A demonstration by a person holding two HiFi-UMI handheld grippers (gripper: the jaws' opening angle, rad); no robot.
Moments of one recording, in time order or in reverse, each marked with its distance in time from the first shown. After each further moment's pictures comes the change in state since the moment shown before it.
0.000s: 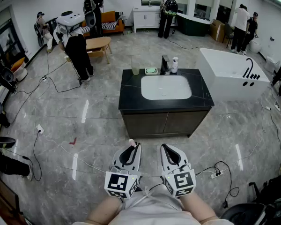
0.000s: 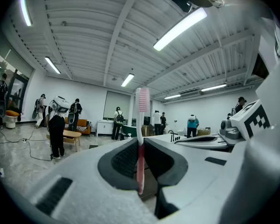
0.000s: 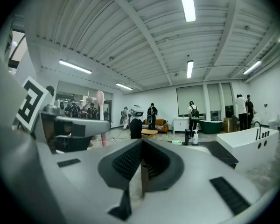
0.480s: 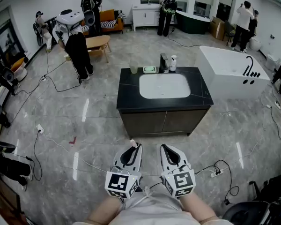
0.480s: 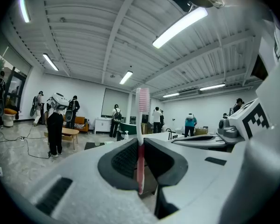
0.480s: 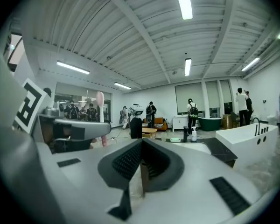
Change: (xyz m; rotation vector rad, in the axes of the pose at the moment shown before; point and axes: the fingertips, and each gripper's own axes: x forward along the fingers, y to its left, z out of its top) left arm 0.010 -0.012 -0.008 -0.006 0.026 -0.025; right arm -0.001 -0.008 -0.009 0.029 -0.003 0.014
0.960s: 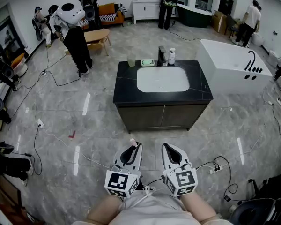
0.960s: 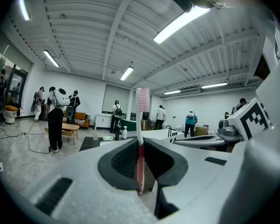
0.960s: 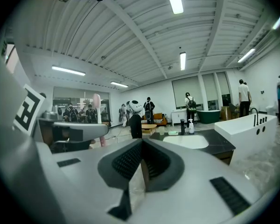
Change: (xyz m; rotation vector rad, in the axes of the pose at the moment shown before) left arm 0.015 -0.026 -0.023 -0.016 0.039 0.010; right arm -0.017 -0.034 -0.027 0.072 0.042 -0.001
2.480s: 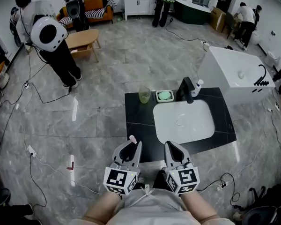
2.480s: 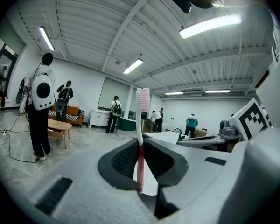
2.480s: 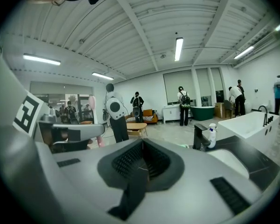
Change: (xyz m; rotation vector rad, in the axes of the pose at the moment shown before) left arm 0.298 0.359 0.052 -0.061 0.027 -0.113; right arm 0.440 -0.065 0.076 0.042 0.066 -0.145
